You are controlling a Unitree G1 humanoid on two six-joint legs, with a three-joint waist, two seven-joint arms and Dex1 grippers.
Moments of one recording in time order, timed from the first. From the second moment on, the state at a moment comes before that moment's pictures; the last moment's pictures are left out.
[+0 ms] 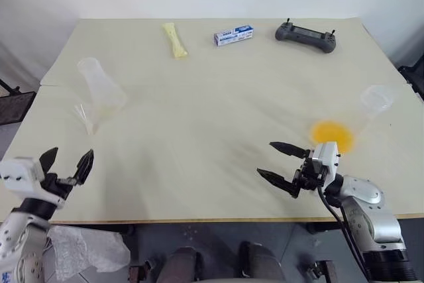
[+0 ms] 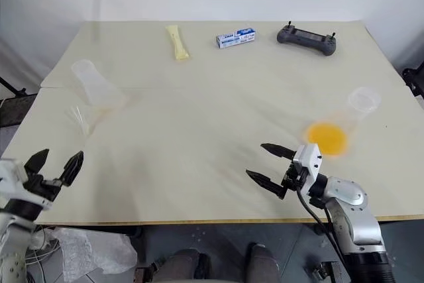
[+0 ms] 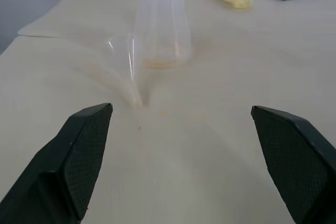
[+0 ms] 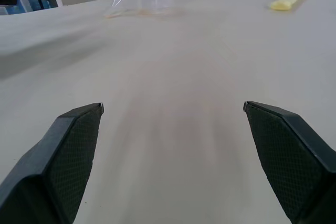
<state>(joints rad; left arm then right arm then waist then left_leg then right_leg) 0.14 0.49 0.61 -0.29 -0.55 0.30 -0.33 -0.09 -0.51 -0.08 -0.11 0.50 0.06 1.04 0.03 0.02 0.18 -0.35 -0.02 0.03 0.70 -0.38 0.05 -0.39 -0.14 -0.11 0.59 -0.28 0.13</state>
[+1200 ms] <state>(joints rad) -0.95 0.60 0.32 1.08 -0.19 -0.15 -0.33 -0.06 -0.50 -0.07 -0.32 0.49 0.13 0.87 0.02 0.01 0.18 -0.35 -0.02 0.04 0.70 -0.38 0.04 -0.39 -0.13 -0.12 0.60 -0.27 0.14</state>
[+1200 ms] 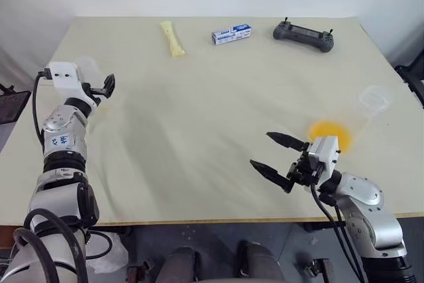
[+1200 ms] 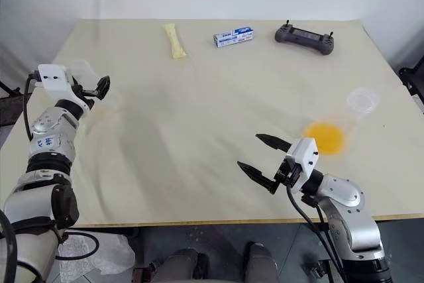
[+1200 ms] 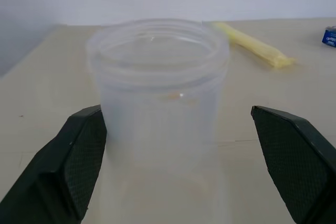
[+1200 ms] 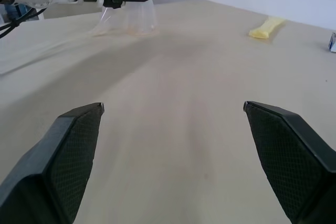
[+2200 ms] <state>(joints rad) -0.90 0.48 0.12 0.50 -0.36 0.21 -0.96 -0.08 -0.50 -0.12 -0.29 0.46 0.09 0.85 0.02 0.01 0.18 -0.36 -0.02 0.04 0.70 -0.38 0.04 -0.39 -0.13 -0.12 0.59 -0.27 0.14</state>
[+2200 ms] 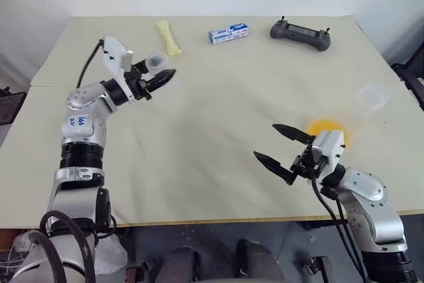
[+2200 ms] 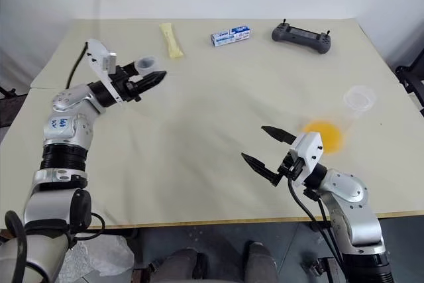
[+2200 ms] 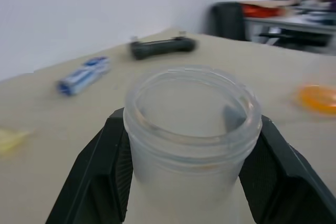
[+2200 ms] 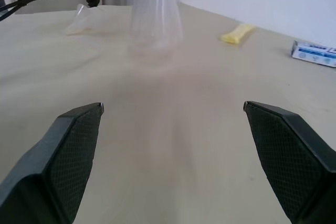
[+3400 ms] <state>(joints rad) -0.80 0.39 -0.03 0.41 -0.31 0.19 -1.09 0.03 -0.55 -0.16 -0.40 0.50 0.10 0.85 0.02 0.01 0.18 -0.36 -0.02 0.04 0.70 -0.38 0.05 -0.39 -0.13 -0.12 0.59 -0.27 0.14</state>
